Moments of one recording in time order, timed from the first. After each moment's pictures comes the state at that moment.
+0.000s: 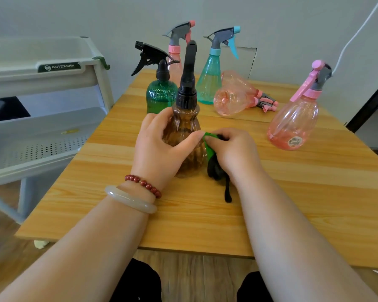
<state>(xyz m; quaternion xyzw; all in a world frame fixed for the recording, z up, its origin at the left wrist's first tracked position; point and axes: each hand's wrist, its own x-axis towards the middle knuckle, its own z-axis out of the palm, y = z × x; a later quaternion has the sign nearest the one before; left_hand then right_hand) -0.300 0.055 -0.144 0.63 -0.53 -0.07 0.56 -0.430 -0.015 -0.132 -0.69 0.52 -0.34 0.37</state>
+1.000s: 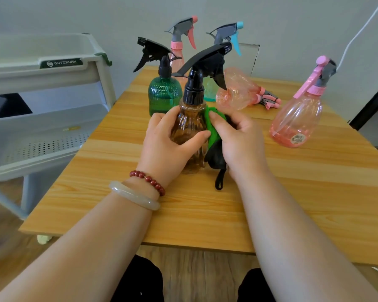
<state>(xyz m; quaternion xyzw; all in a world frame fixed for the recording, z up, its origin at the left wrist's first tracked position) -0.301 0.052 -0.146 0.64 -0.54 -0.11 0.54 -0.428 -0.005 -0.125 -0.62 0.36 -0.50 0.48</state>
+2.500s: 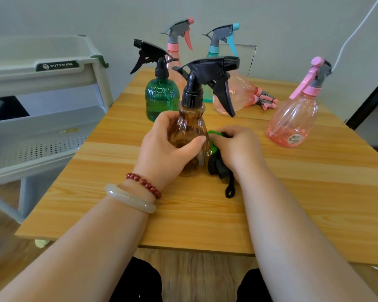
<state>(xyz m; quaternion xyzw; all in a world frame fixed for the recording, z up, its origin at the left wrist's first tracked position) -0.303 0.057 -0.143 0.62 -0.53 -0.17 0.56 -0.436 -0.014 -0.126 -0.69 0.53 -0.34 0.37</state>
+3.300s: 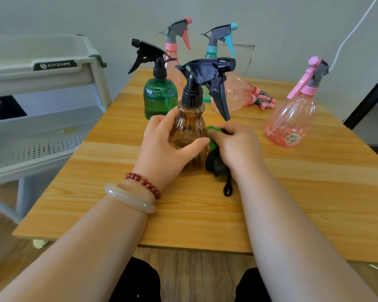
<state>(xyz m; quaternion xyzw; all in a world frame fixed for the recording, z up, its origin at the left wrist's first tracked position) -0.302 0.053 -0.147 0.65 -0.56 -0.13 0.50 -0.436 -0.014 -0.125 -0.67 0.51 -0.37 0.39</state>
